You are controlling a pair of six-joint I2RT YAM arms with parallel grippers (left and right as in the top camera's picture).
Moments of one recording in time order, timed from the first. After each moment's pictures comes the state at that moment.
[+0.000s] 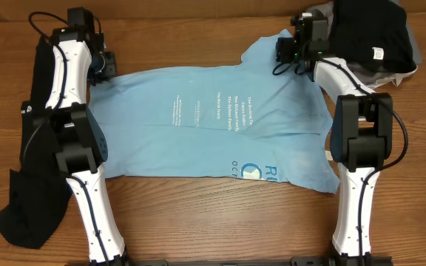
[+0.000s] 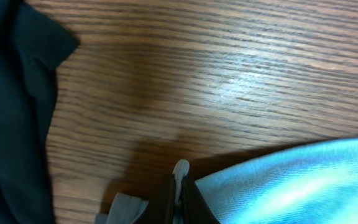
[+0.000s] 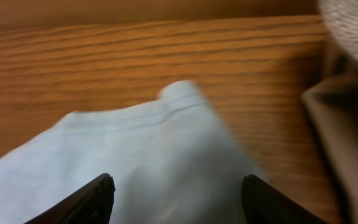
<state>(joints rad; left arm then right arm) 0.15 2.52 2.30 -1.10 -0.04 -0.02 0.05 2.48 1.88 -0.15 -0.11 0.07</state>
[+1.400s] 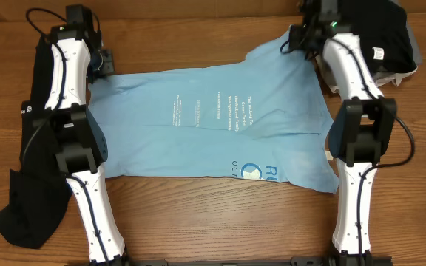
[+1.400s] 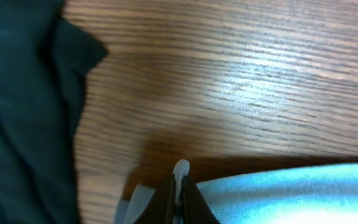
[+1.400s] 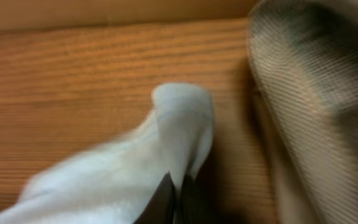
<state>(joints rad) 0.15 2.52 2.35 -1.13 -0.08 -0.02 0.03 2.56 2.42 -0.82 -0.10 0.07</state>
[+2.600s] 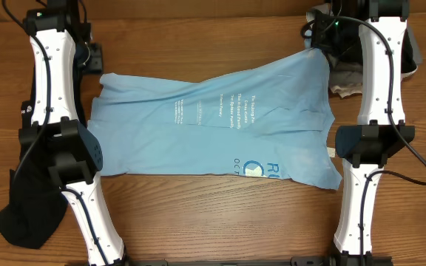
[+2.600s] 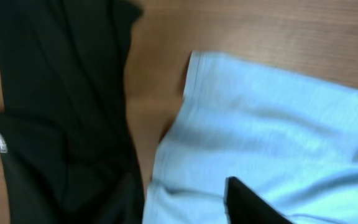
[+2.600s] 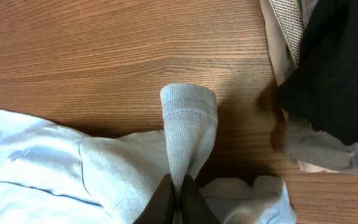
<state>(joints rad) 0.16 2.36 2.40 -1.34 -0.08 0.03 -0.01 2.53 2.94 -1.64 -0.25 0.10</state>
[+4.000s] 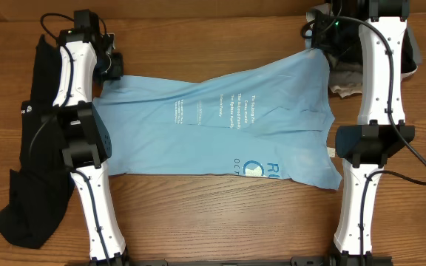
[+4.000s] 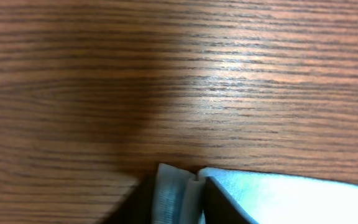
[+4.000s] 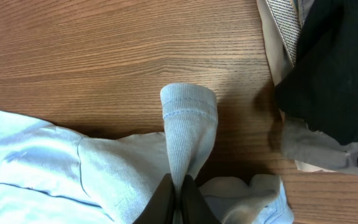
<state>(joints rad) 0.14 2.62 2.40 -1.10 0.06 0.06 -0.01 2.53 2.94 -1.64 -0.24 0.10</state>
